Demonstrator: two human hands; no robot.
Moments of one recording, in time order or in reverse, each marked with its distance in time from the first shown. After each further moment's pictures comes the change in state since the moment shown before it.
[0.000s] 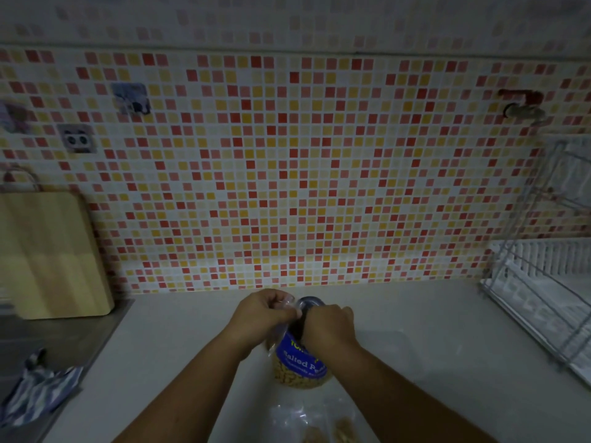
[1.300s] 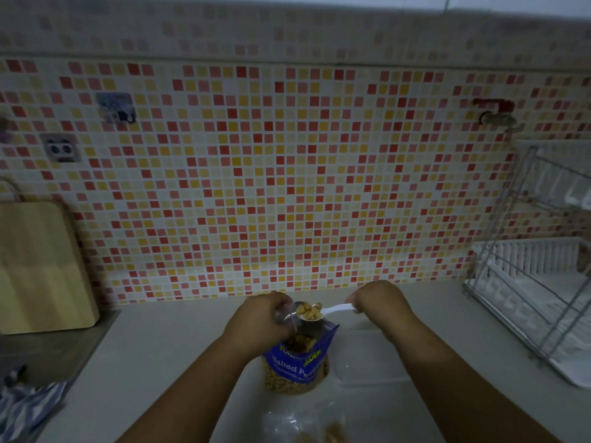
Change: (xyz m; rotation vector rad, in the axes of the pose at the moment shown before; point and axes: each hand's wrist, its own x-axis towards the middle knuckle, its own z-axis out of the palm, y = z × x) left_hand 0.002 0.011 0.012 0.599 0.014 0.250; right_hand 0.014 0.083 -0.073 -0.054 -0.313 0.154
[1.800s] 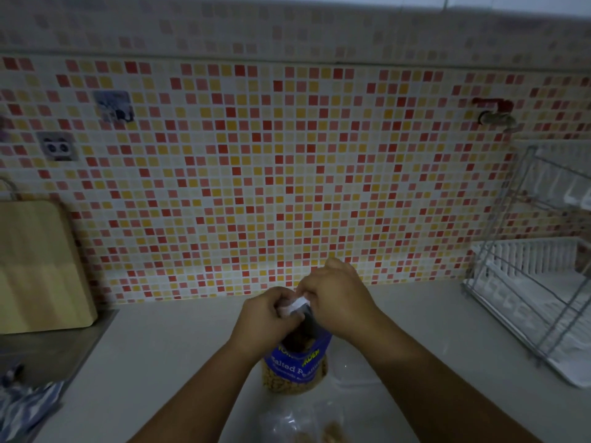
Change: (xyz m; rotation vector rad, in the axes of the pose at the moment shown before) left_hand 0.002 0.002 0.015 -0.276 0.139 -0.020; right_hand -0.056 -0.031 0.014 0.081 0.841 -0.661
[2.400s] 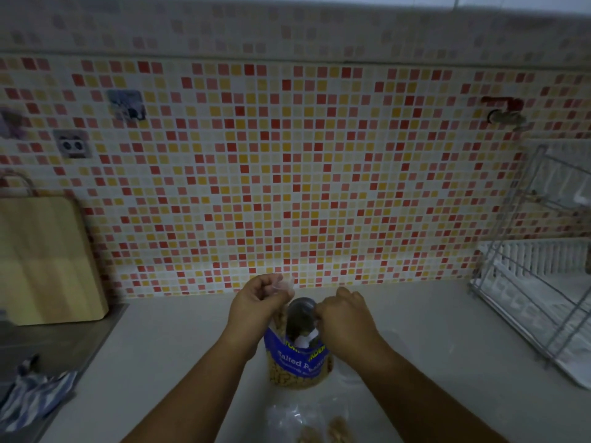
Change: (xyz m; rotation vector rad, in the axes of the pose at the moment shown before) left_hand -0.009 0.007 -0.017 -0.680 0.133 -0.209; right_hand -0.022 0.005 0.054 -0.106 -0.111 0.142
